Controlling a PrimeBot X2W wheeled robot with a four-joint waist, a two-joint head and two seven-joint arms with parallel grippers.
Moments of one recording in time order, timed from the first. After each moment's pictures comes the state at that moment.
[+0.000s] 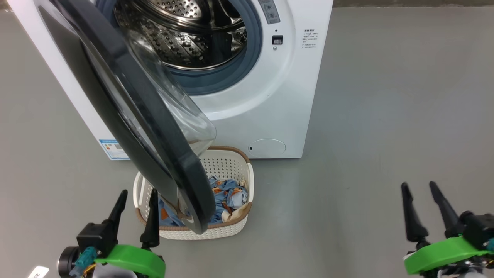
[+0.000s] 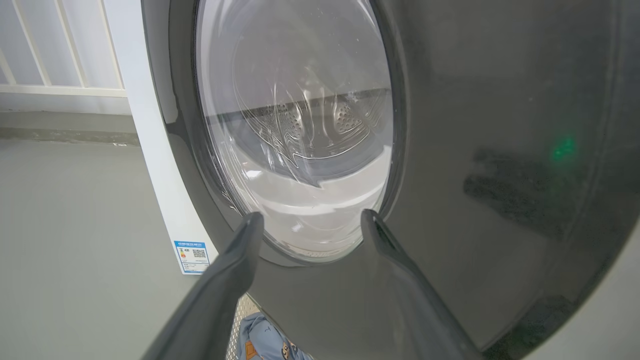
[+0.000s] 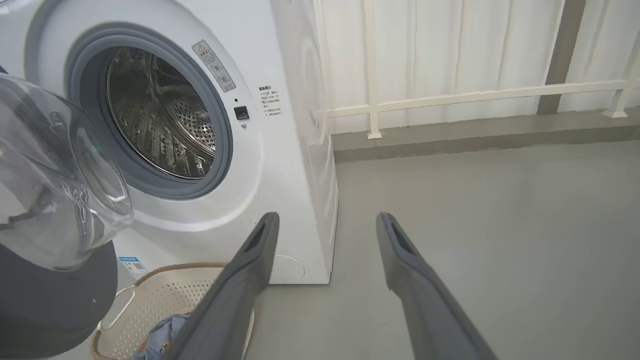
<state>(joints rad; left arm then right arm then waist) -0.18 0.04 -0.14 0.37 -0.24 -0.07 -0.25 -0.09 -0.16 -0.10 0.23 0.34 0.12 -0.25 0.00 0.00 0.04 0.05</state>
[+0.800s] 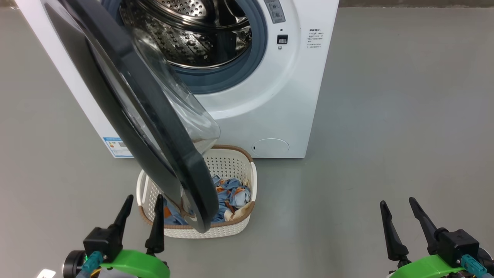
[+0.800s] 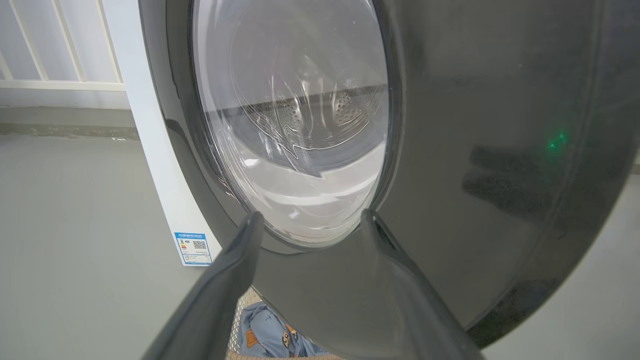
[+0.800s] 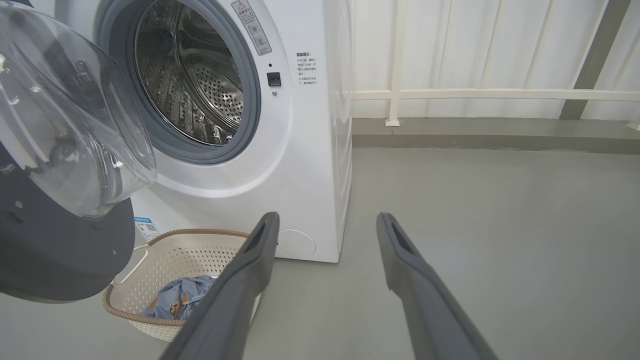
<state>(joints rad) -0.16 0.03 -0.15 0.36 -0.23 -0.07 -0.25 0.00 -0.06 -0.10 0.16 0.12 0.12 -0.25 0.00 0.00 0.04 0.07</state>
